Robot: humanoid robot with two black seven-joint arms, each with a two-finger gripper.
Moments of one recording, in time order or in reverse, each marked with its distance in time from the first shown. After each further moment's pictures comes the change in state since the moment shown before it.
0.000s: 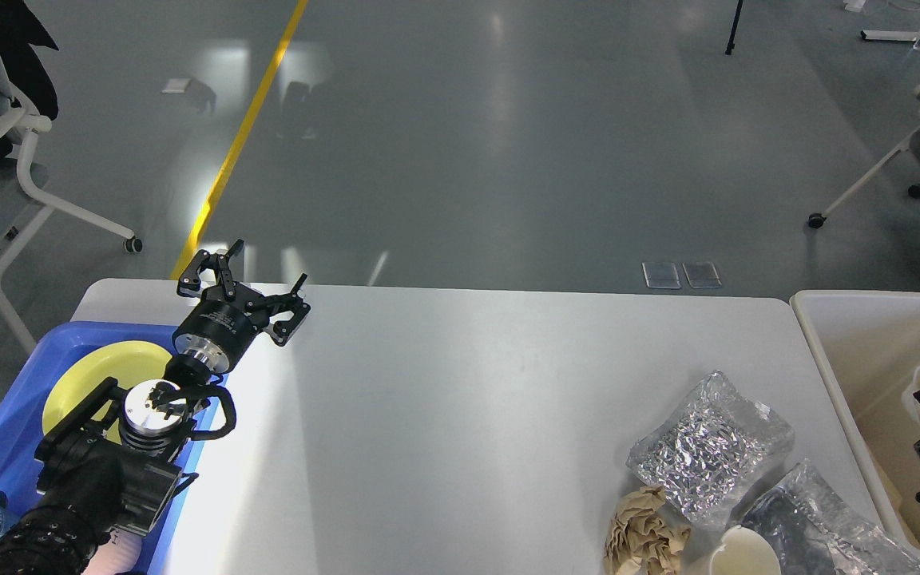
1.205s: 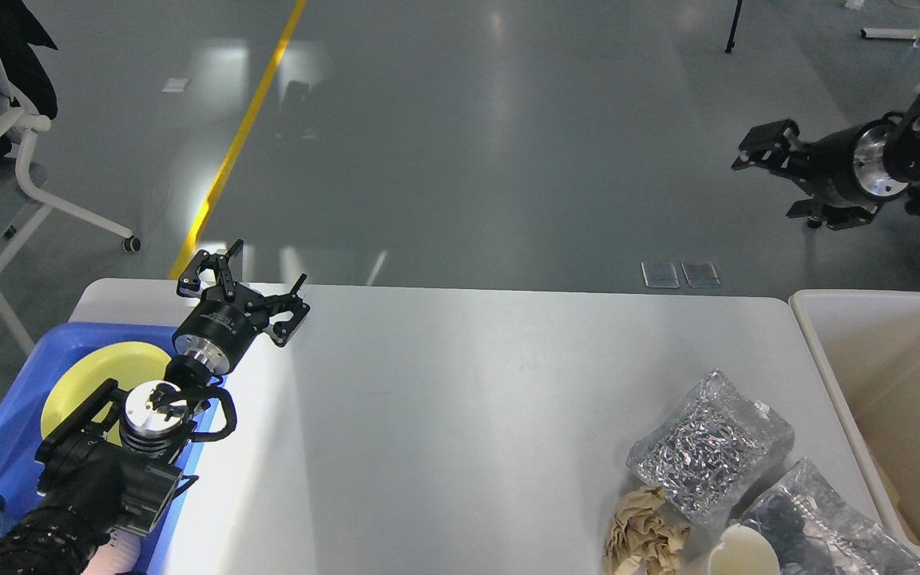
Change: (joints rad) left arm 0.000 -0.001 0.001 0.000 0.000 0.000 0.000; right arm 1.087 -0.161 -0.367 0.807 -0.018 0.546 0.004
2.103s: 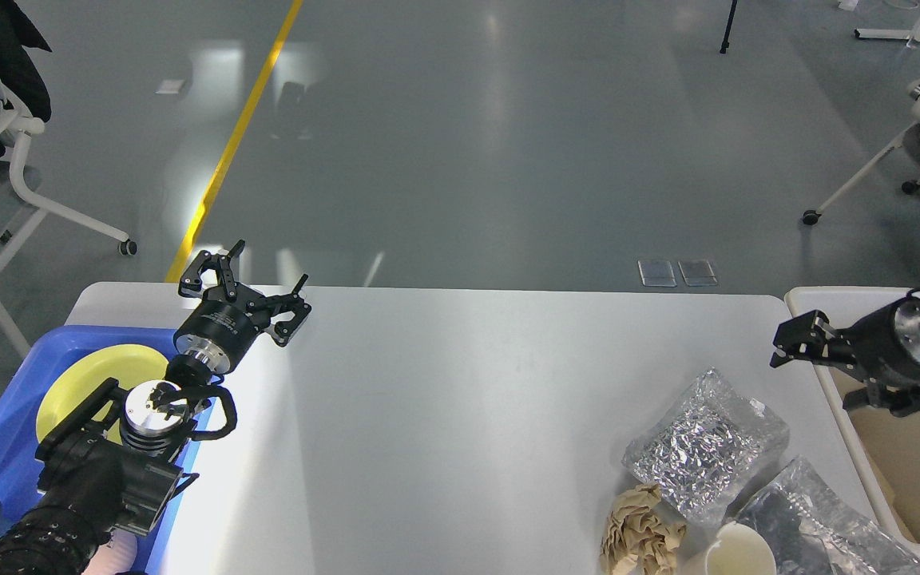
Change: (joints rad) left arm 0.001 -0.001 -0.001 -0.001 0.000 0.000 0.002; right arm -0.105 -0.191 -0.133 0.331 -0.166 -0.001 0.001
